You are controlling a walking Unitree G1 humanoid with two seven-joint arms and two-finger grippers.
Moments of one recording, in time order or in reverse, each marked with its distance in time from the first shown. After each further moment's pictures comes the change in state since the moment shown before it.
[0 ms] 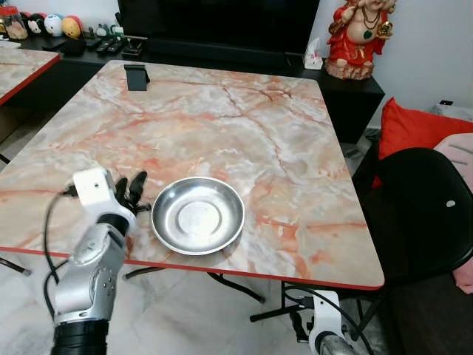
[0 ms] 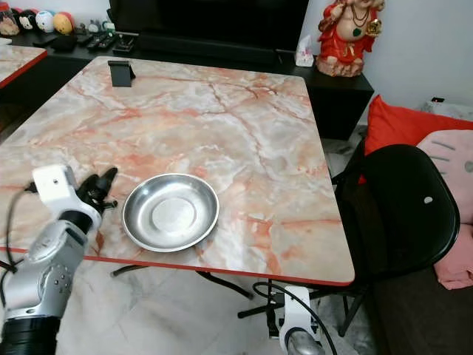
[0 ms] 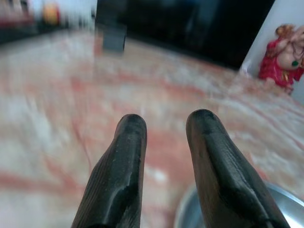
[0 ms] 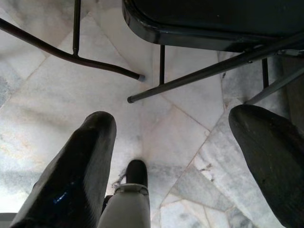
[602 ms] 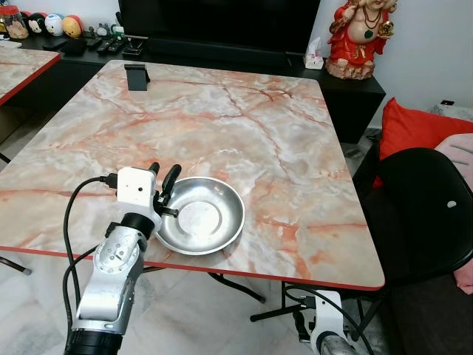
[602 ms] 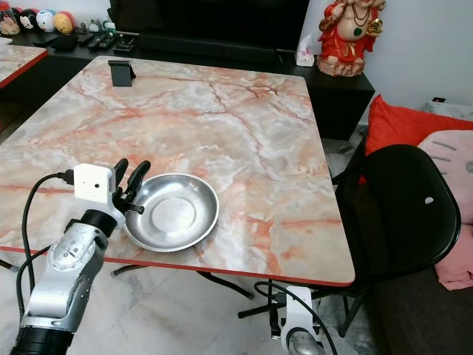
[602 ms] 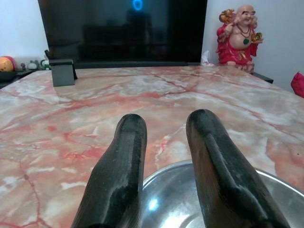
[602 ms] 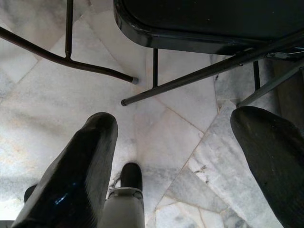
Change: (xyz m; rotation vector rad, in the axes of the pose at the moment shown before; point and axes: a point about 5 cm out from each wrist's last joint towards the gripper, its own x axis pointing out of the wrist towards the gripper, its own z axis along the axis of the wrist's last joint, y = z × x) left arm -0.011 -0.044 -0.014 0.198 -0.061 -0.198; right arm 0.000 -0.002 0.000 0.001 -0.006 -0.038
